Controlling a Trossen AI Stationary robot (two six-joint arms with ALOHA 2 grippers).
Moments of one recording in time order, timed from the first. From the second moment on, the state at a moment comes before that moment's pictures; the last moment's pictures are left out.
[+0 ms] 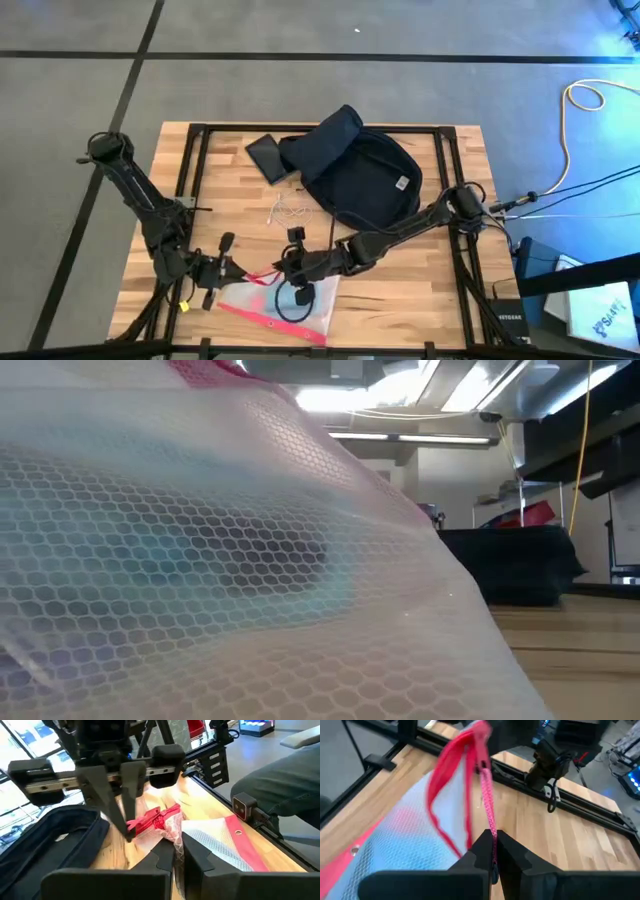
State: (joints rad) left arm -0.95 1.06 0.51 0.27 -0.77 0.16; right arm 0.38 2.04 1.62 -0.10 0.33 -0.19
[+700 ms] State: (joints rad) left arm -0.93 1.06 0.51 0.32 -0.82 0.16; right arm 0.43 1.93 1.62 -0.41 0.55 -0.13
